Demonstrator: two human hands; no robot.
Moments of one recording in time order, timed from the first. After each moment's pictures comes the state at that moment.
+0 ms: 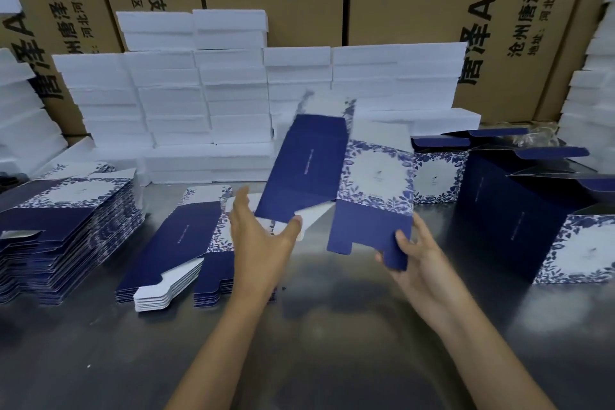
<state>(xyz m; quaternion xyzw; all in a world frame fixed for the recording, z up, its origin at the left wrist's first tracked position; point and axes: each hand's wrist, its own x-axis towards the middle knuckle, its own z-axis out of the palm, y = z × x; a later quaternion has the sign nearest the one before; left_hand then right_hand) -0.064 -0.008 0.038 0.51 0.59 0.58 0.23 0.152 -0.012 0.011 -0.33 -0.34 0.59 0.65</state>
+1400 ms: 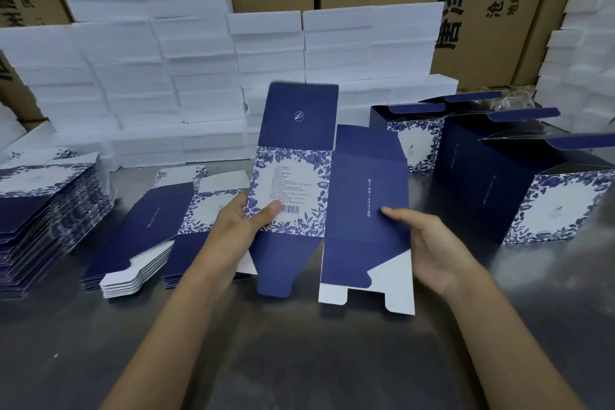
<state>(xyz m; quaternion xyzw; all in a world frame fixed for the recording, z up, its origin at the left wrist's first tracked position) -0.079 0.008 0.016 0.54 0.46 0.50 0.50 0.197 -0.023 0.010 -0.37 -0.32 0.69 0.53</state>
